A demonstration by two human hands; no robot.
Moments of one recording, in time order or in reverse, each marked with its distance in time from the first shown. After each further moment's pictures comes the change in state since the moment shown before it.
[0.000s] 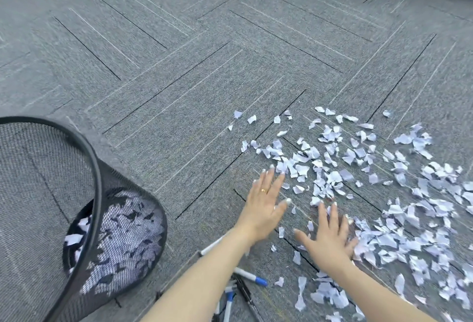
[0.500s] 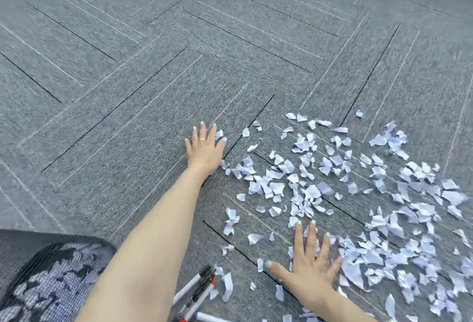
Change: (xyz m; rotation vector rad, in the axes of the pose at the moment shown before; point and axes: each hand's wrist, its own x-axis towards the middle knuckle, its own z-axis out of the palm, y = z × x) left_hand 0.165 -0.051 -0.086 0.193 0.172 -0.301; right_hand 0.007 -0.001 -0.007 -0.061 -0.314 -0.031
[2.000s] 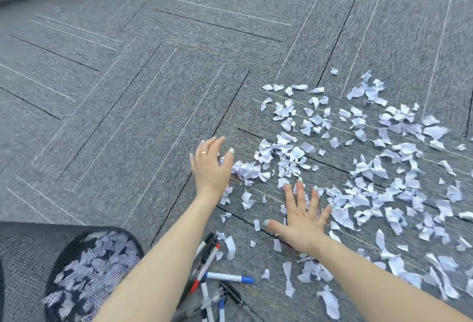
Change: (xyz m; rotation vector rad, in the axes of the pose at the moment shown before) left_hand -0.113 0.029 0.023 -0.215 0.206 0.139; right_hand 0.001 0.010 0.007 0.171 0.145 -0.108
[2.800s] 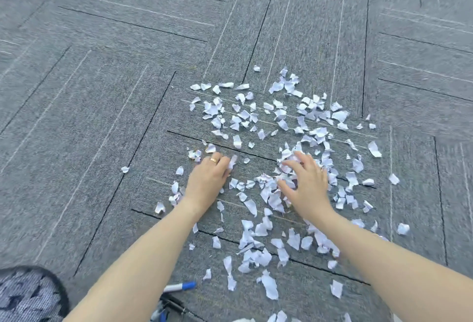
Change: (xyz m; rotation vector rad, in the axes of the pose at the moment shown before) left_hand -0.033 0.058 0.081 0.323 -0.281 0.668; right_hand -0.018 0.111 -0.066 0.074 0.635 0.054
